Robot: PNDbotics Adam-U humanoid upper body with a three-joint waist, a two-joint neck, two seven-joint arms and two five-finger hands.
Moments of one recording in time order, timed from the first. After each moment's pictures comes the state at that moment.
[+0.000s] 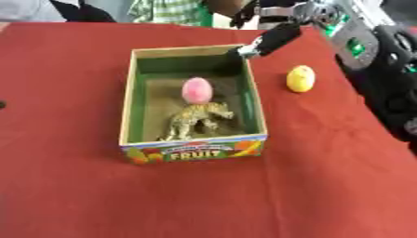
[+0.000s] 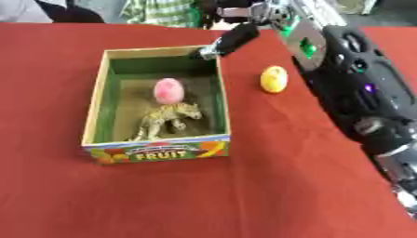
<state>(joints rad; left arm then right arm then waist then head) -0.20 0.37 -0.08 -1.99 -0.14 -0.04 0.52 -1.14 -0.54 0.34 -1.15 0.76 -0.15 0.70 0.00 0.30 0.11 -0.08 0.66</state>
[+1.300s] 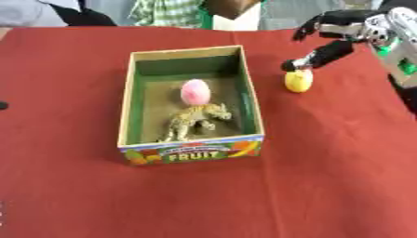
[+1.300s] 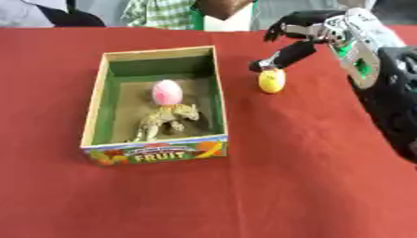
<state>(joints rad) -0.20 0.37 -0.08 -1.99 -0.14 -0.04 0.53 -1.03 -0.64 0.30 -1.08 0.85 -0.11 0.65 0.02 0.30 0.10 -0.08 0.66</state>
